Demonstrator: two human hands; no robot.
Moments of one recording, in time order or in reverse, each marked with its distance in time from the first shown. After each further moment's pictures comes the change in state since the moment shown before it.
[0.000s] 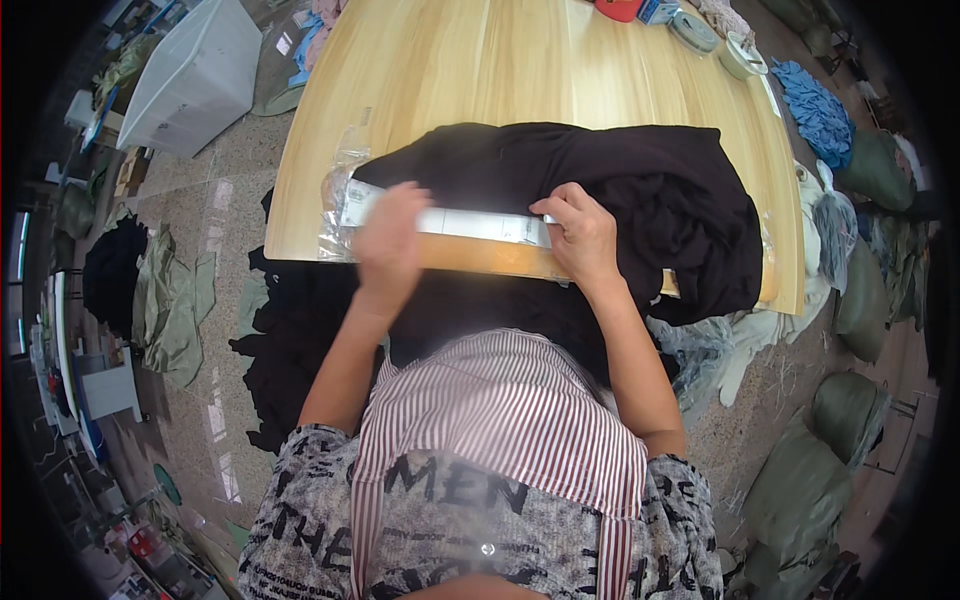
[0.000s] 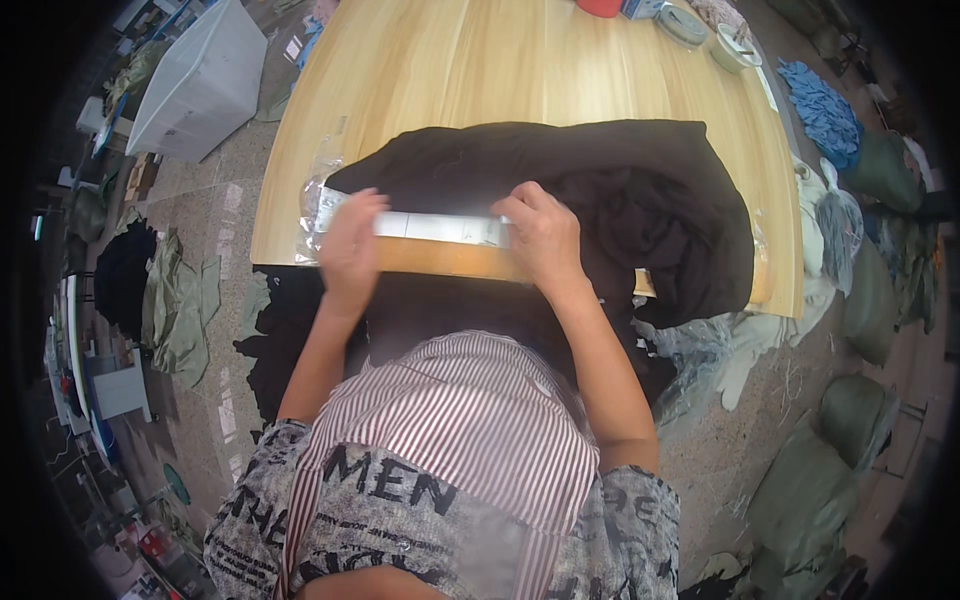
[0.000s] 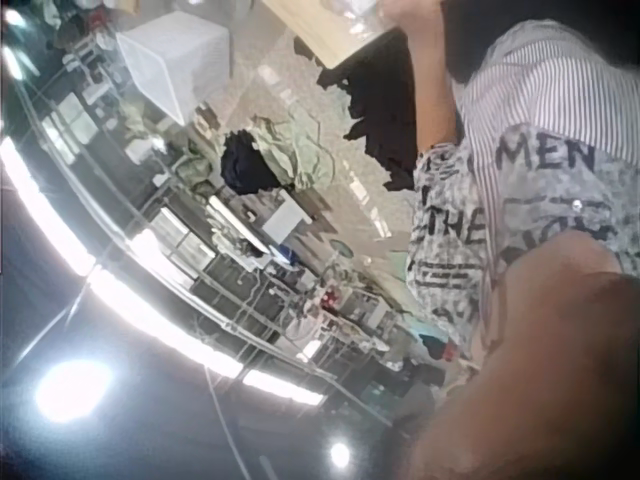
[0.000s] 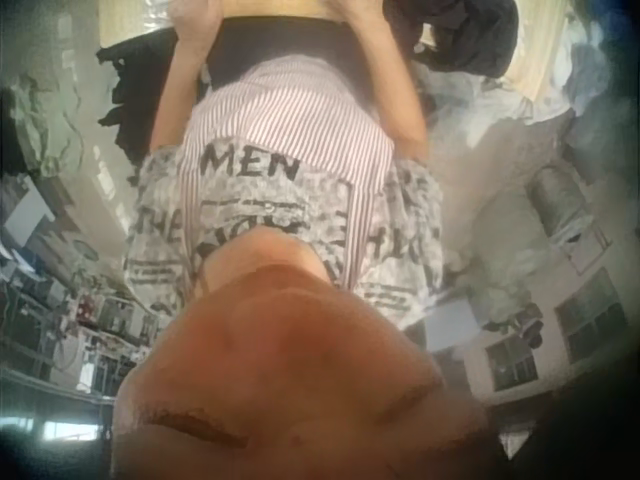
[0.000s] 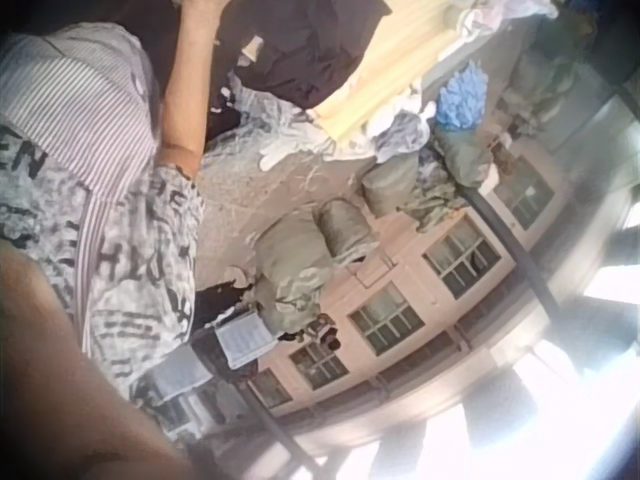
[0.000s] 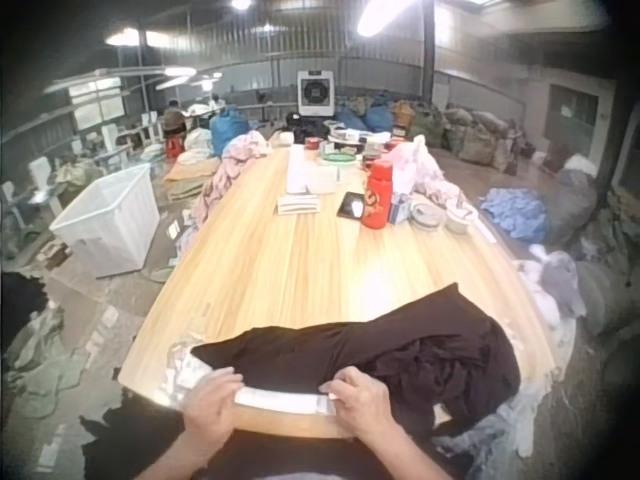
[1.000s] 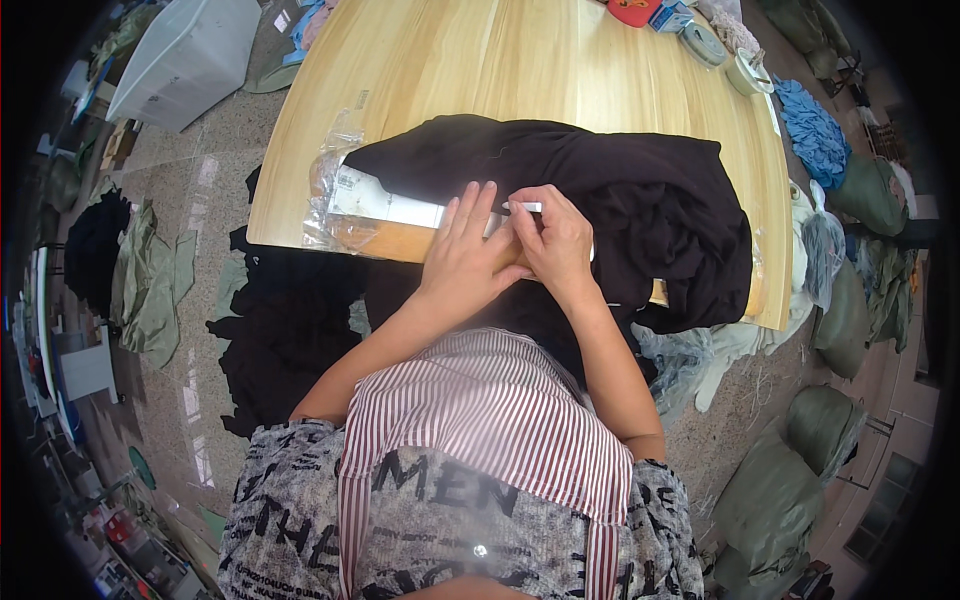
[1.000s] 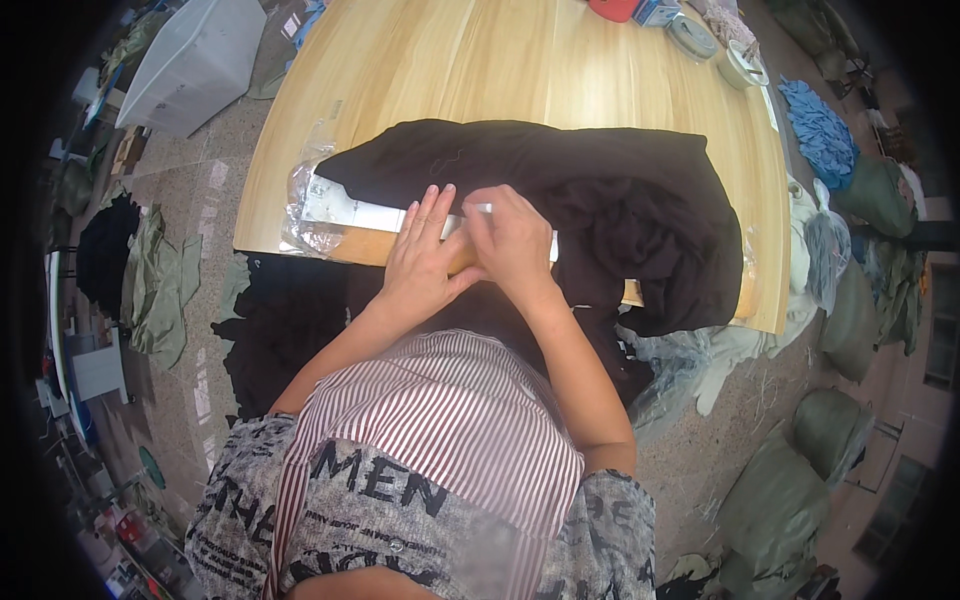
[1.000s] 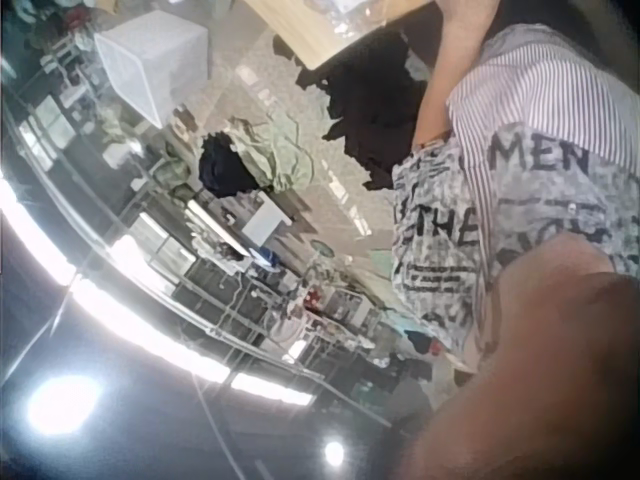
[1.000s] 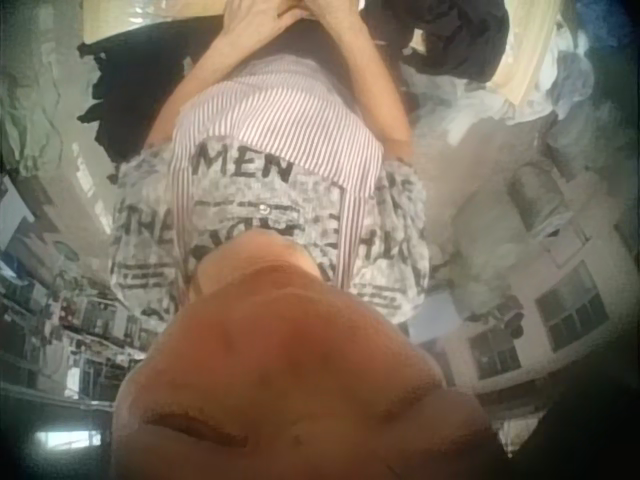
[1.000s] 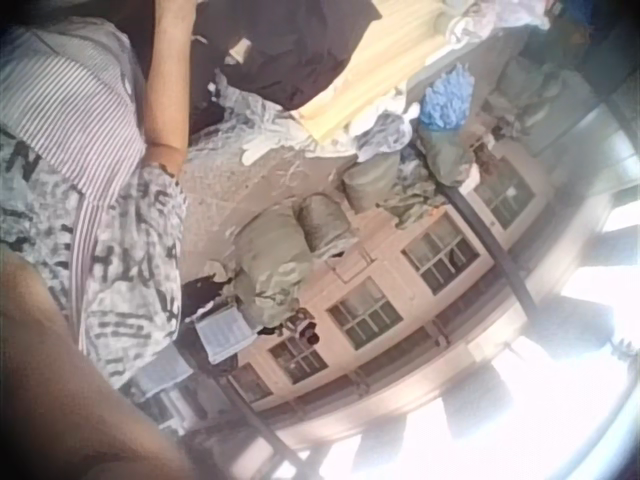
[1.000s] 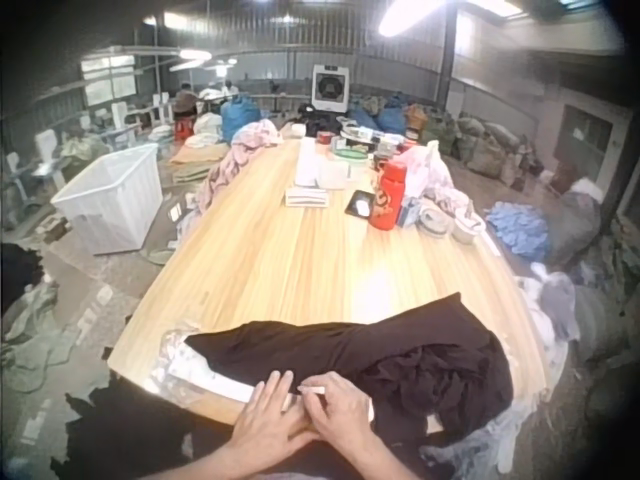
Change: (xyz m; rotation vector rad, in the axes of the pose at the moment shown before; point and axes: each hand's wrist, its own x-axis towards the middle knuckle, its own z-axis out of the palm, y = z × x) left_hand -0.018 0.055 0.053 0.081 -0.441 -0.036; right_hand 0.007 -0.027 0.008 0.208 0.004 0.180
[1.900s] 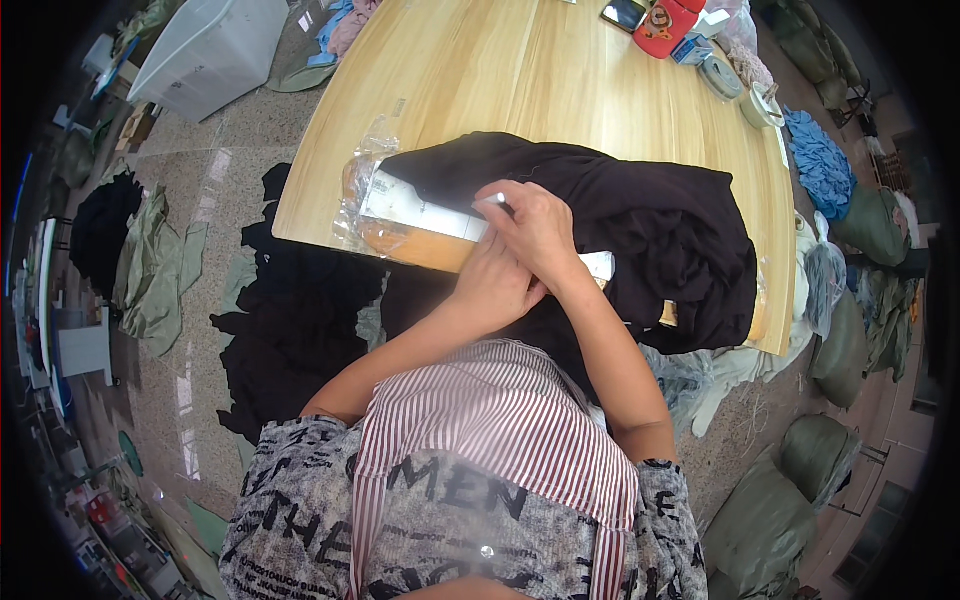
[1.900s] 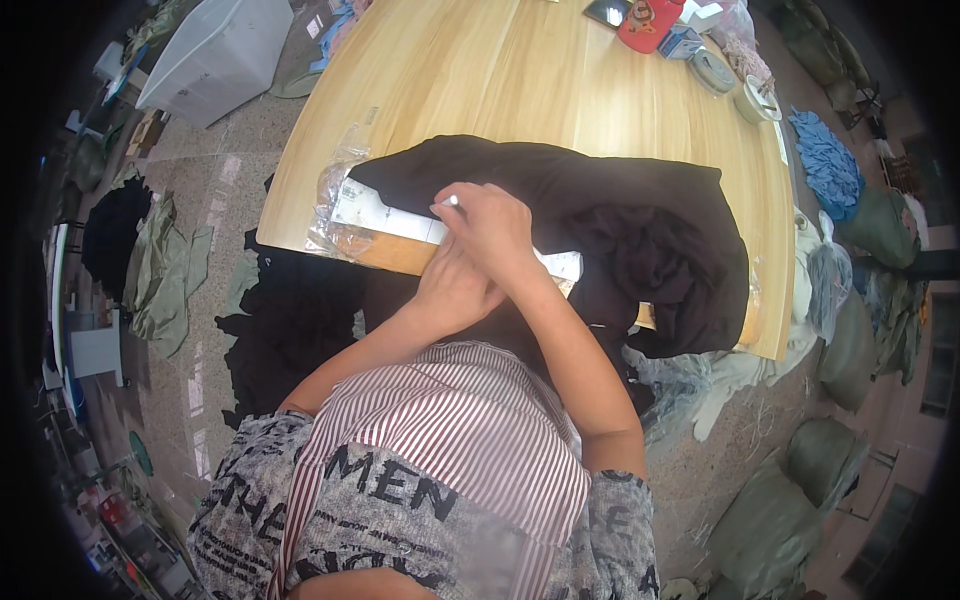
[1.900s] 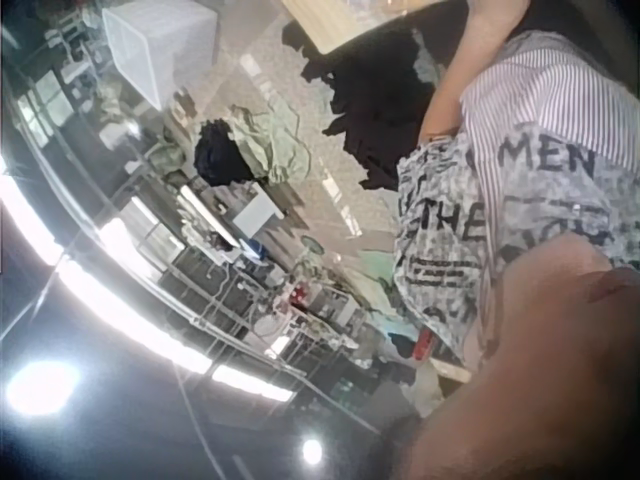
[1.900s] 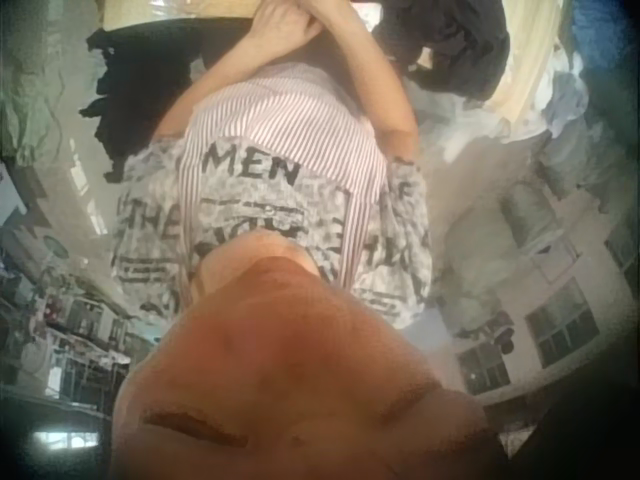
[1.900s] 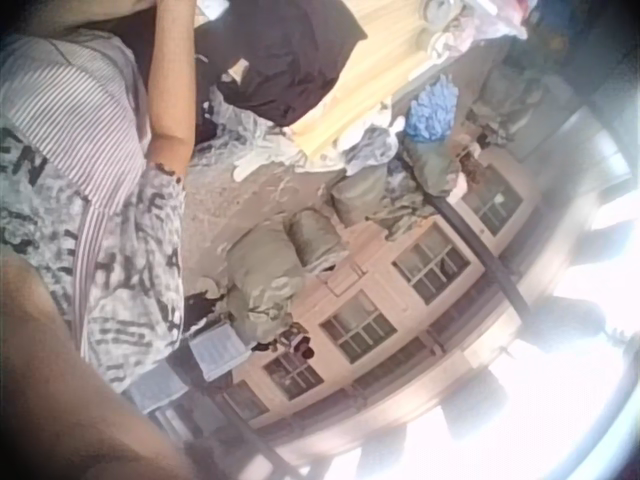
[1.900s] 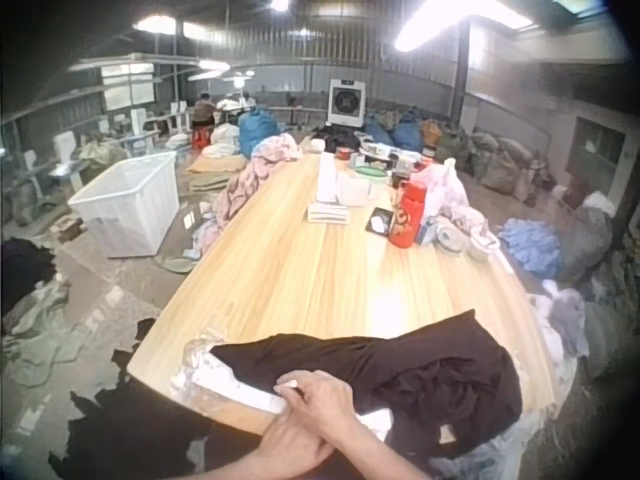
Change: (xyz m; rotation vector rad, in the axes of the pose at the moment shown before) left_hand 0.006 0.003 0.004 -0.142 0.077 0.089; right_hand 0.037 -0.029 0.031 -0.021 -0.292 -0.025
